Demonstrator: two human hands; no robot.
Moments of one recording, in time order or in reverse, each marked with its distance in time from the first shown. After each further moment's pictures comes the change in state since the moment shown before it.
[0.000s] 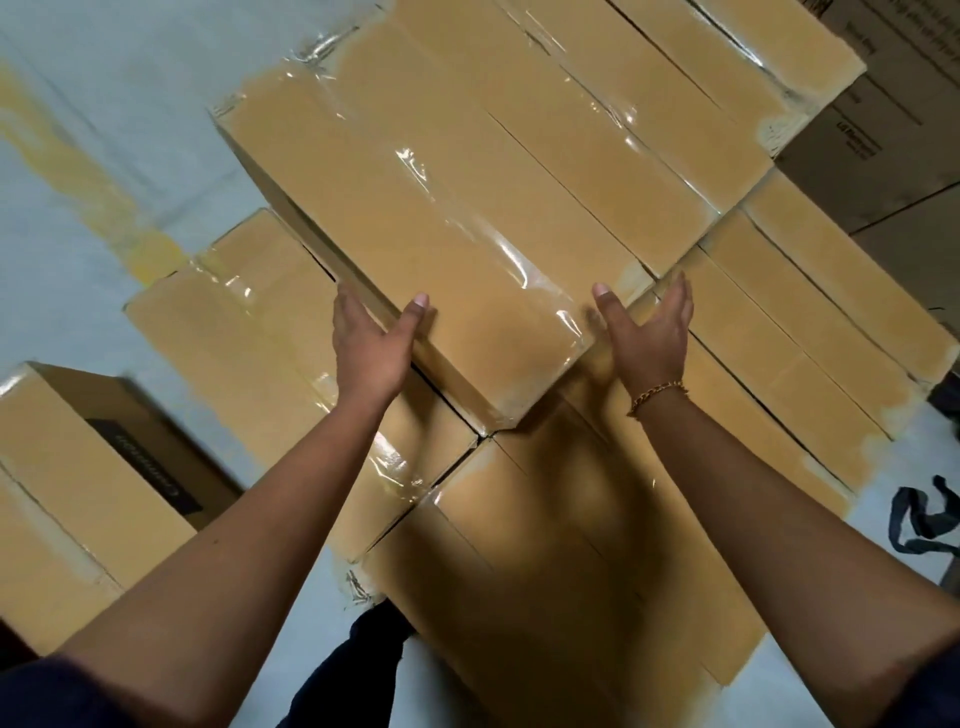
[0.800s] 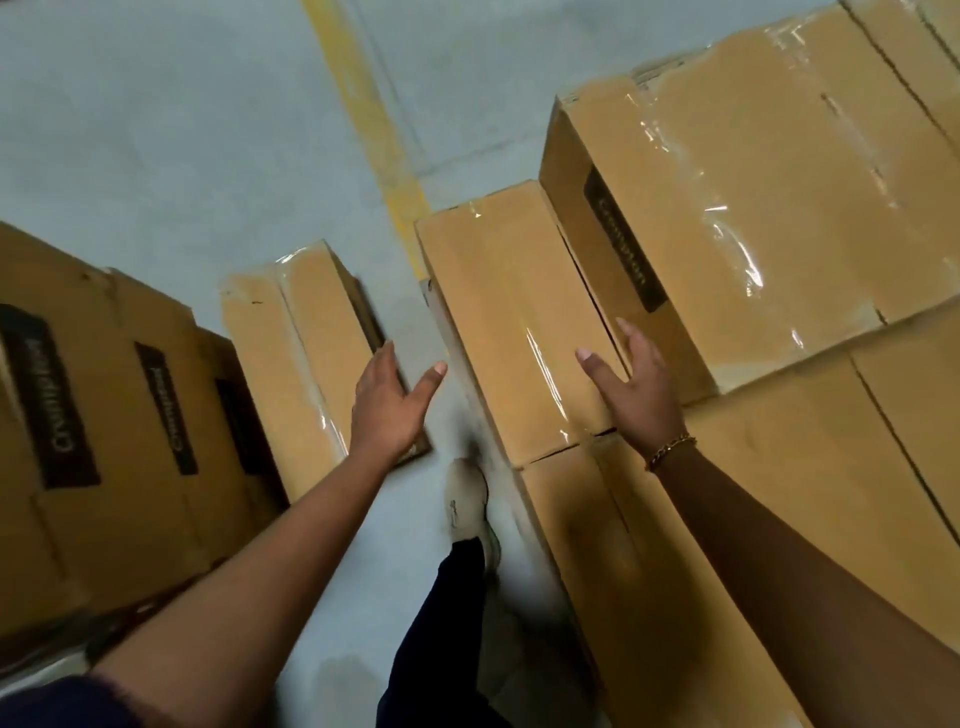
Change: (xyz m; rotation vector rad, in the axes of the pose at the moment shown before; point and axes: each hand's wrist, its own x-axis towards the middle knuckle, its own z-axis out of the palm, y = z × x) left_hand -0.158 -0.167 -0.262 0.143 0.144 -0.151; right_hand -0.266 -0.090 0.084 -0.140 -0.599 -0.360
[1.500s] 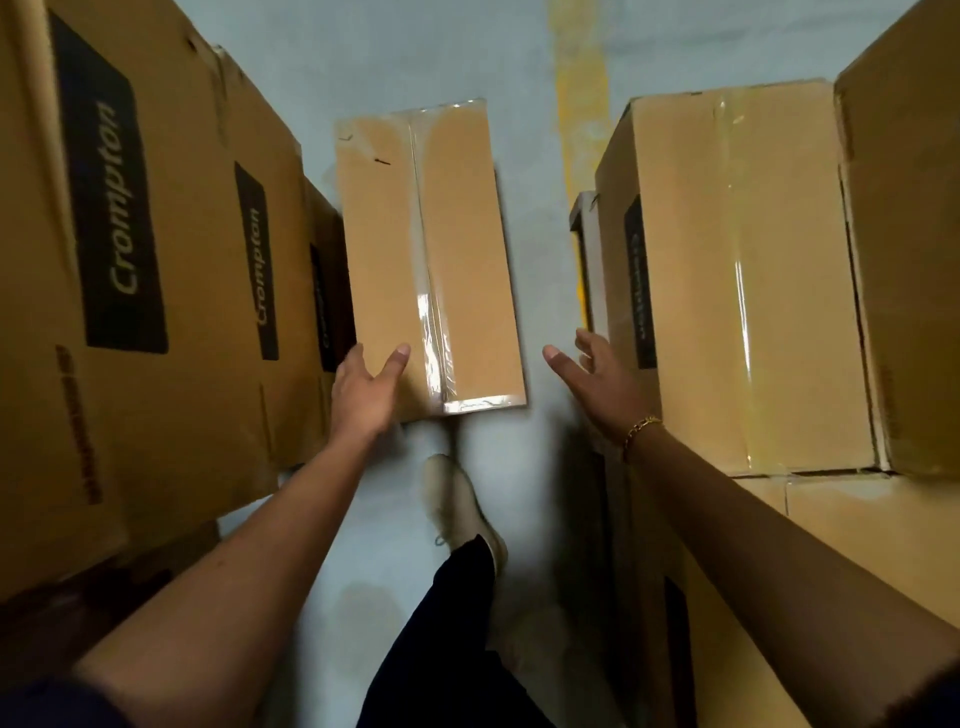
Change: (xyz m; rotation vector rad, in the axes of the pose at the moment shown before) left_hand 0.052 -0.271 -0.037 -0.238 0.163 -0.541; right_hand 0.023 0.025 0.309 0.024 -0.537 0.128
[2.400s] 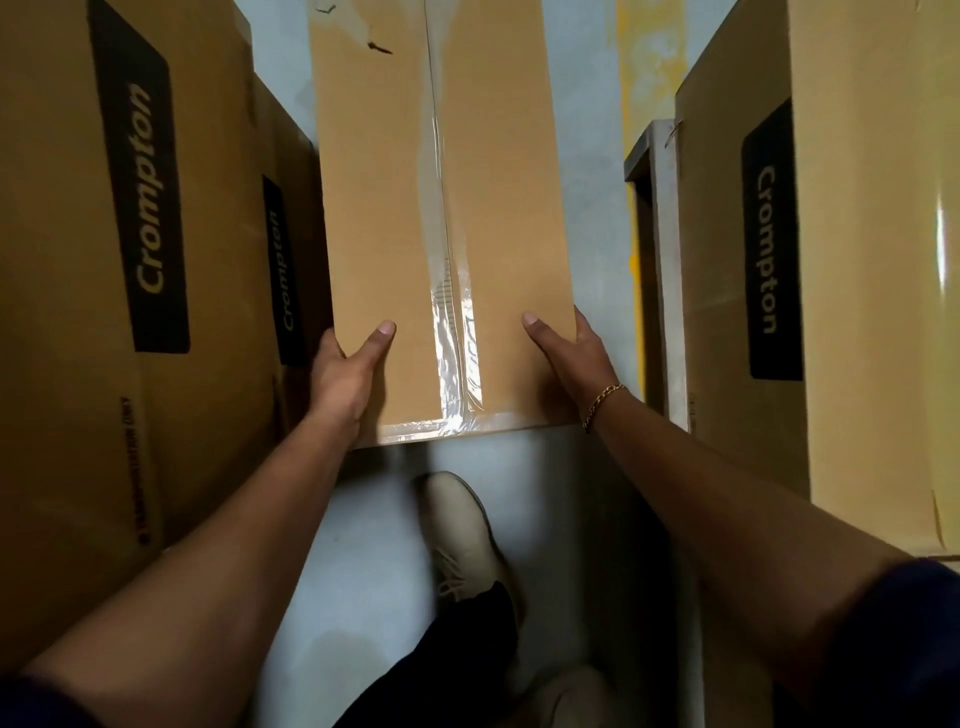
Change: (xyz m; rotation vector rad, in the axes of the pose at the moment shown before) left_hand 0.153 -0.089 0.071 -0.364 0.092 -0.090; right_hand 0.169 0.097 0.121 0.214 0.022 0.084
